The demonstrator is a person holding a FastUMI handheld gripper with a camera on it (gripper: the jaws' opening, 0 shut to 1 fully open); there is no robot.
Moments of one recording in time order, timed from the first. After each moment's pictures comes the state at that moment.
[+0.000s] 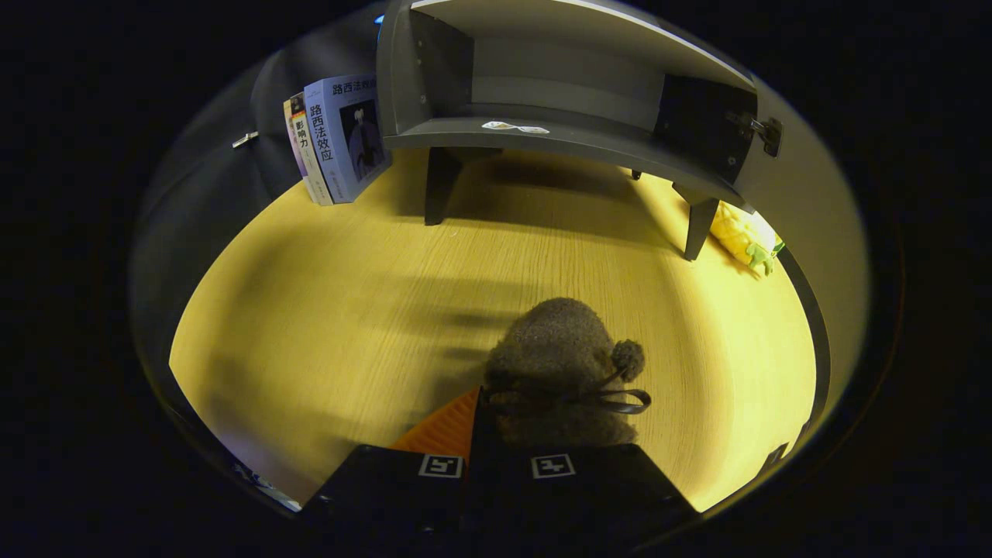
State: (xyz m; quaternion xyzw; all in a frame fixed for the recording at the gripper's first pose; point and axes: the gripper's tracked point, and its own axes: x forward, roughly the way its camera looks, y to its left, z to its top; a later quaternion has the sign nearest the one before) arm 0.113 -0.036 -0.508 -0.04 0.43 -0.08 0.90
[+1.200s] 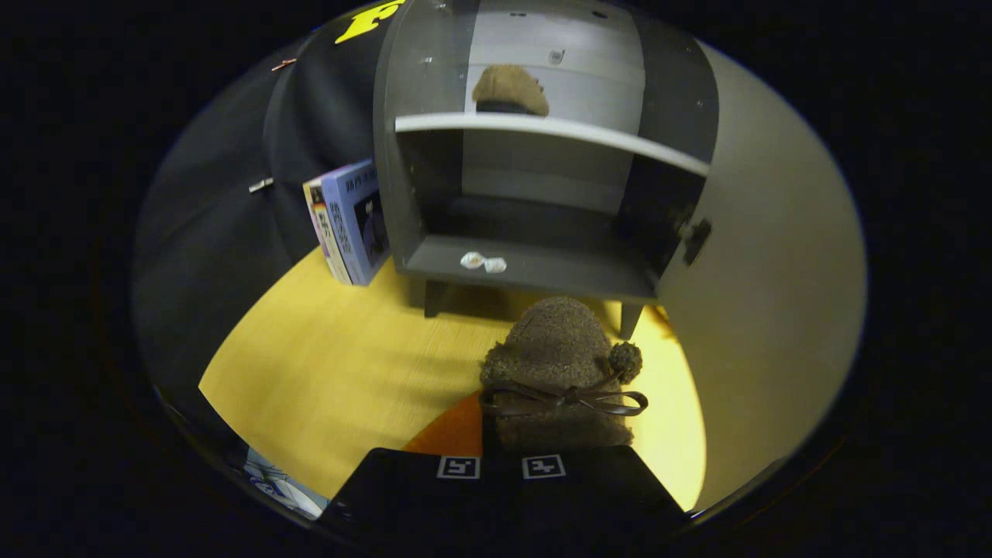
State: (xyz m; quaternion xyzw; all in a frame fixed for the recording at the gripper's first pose) arm 0.111 -0.051 -0.322 -0.06 0.31 -0.08 0.95
